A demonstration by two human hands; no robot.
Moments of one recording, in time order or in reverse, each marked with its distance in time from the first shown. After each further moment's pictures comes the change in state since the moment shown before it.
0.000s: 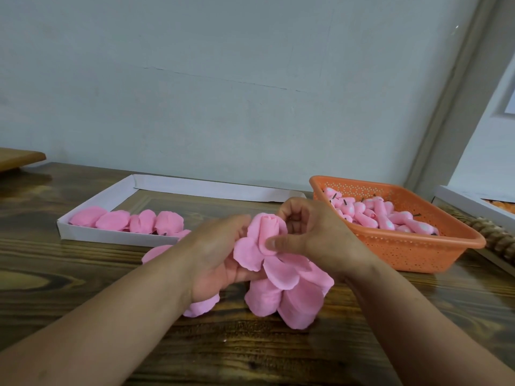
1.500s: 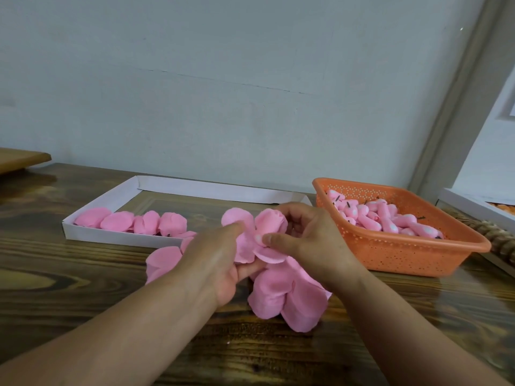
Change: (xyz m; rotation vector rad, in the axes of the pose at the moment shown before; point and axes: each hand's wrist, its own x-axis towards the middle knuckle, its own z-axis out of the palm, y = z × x) left_hand -0.005 -0.006 0.013 -0.314 0.322 0.122; right_hand -0.001 0.000 0.018 0.011 0.122 -0.054
